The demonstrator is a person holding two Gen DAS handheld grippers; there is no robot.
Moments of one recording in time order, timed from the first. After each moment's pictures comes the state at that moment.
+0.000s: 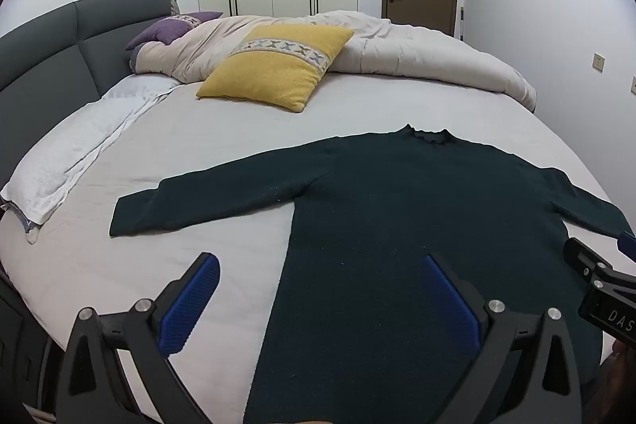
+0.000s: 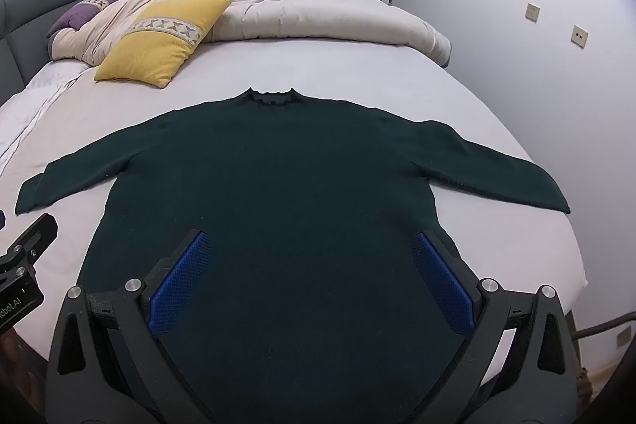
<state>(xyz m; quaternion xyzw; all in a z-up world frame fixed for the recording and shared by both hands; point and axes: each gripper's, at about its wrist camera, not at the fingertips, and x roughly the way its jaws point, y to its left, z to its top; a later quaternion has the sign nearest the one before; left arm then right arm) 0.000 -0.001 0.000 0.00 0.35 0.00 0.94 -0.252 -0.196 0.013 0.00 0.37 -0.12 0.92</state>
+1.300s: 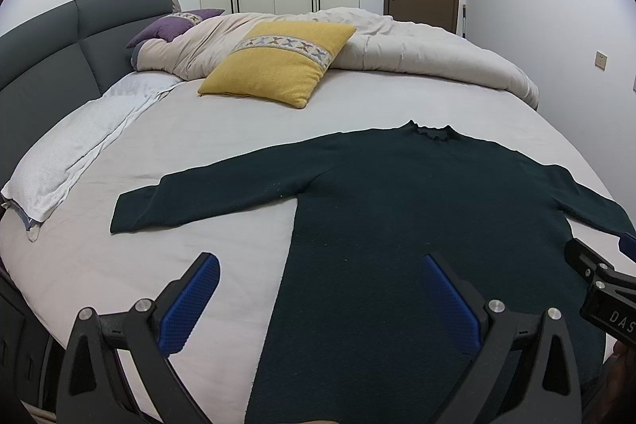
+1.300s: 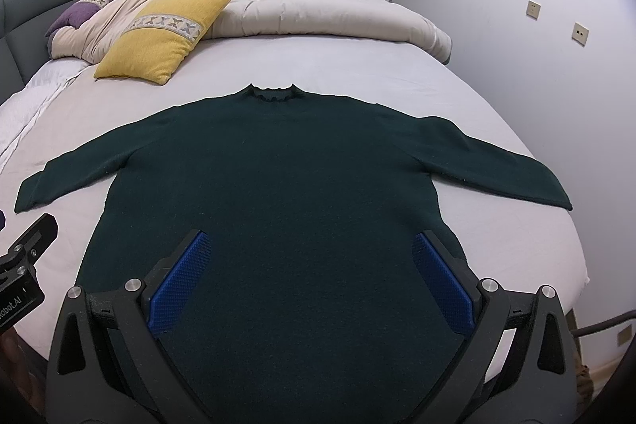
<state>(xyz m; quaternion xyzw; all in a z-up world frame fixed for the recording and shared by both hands) -0.013 -0.003 0.004 0.00 0.35 0.01 0.94 -0.252 -0.196 0.005 0.00 0.38 -0.12 0.92</state>
